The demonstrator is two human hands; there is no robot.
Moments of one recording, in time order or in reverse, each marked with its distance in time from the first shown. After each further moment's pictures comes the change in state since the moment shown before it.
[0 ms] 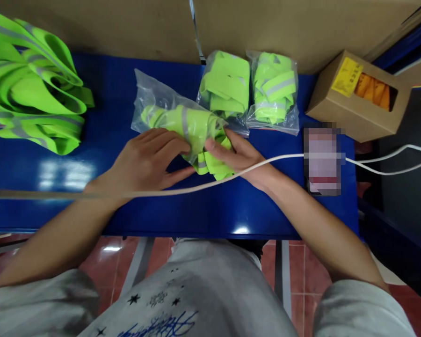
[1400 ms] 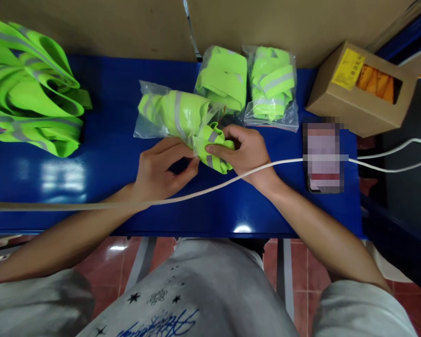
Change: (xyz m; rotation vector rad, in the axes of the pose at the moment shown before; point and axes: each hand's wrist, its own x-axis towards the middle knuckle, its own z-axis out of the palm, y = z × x) left_hand 0.004 0.033 0.019 -0.360 0.213 -0.315; right_hand 0.000 -0.001 -0.006 -0.355 0.267 -0.152
